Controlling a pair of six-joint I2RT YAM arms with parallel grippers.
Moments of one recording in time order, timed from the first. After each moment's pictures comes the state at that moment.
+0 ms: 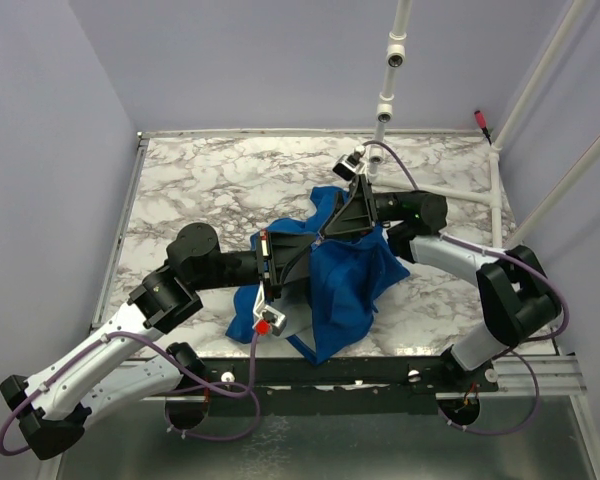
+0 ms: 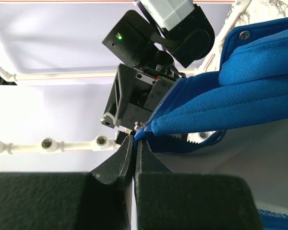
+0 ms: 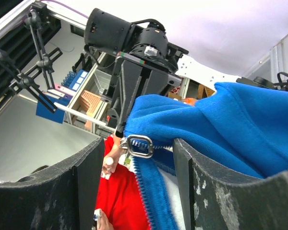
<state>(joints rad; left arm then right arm) -0.84 0.78 0.89 -0.16 0.61 1.58 0.53 1.59 0.90 1.47 -1.21 1.95</state>
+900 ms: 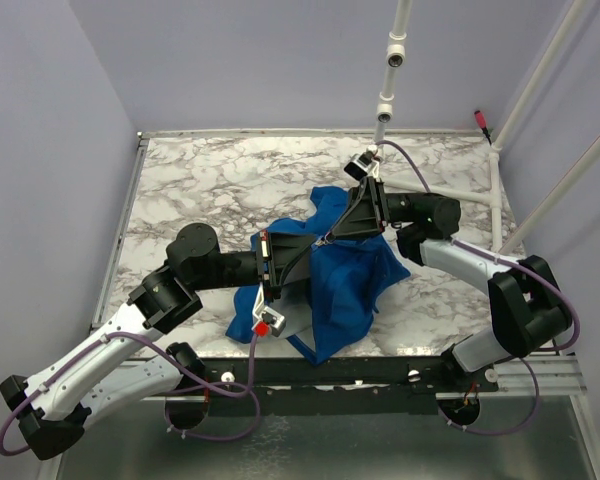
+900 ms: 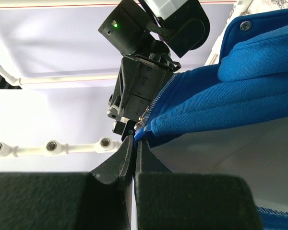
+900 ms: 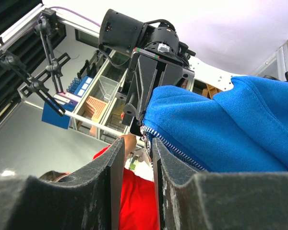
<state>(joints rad) -0.84 0.78 0.89 -0.16 0.61 1.60 0.49 1.51 0.86 1.48 -1.20 2.03</state>
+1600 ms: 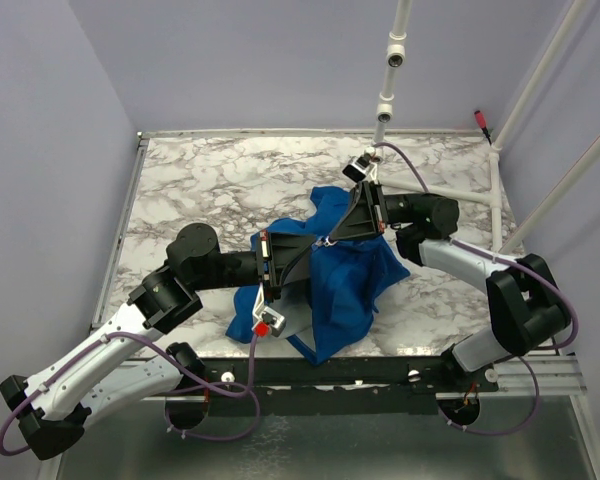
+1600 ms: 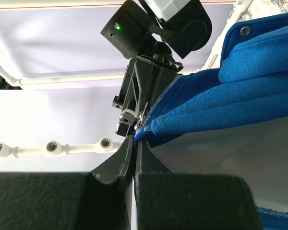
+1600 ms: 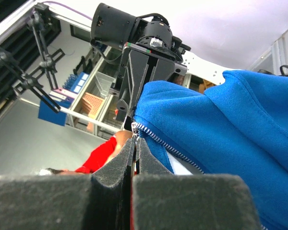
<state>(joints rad) -0.84 0.78 0.89 -0.16 0.61 1.61 0.48 1.52 0.85 1.48 -1.22 2.03</state>
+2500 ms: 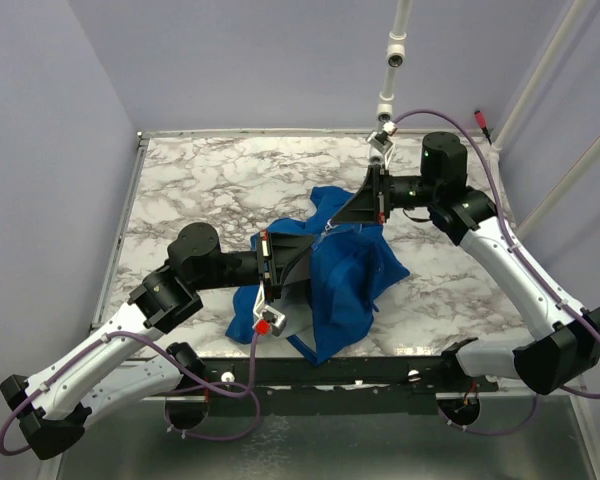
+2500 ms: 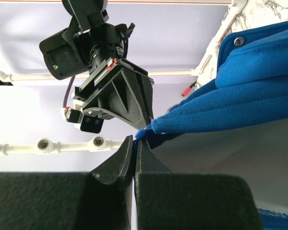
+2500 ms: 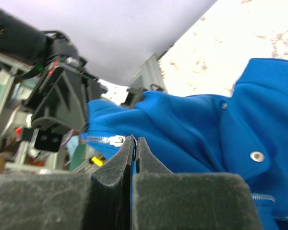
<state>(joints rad) -0.84 0.78 0.89 -0.17 0.61 1.57 0.43 1.29 1.25 -0.23 -1.09 0.58</state>
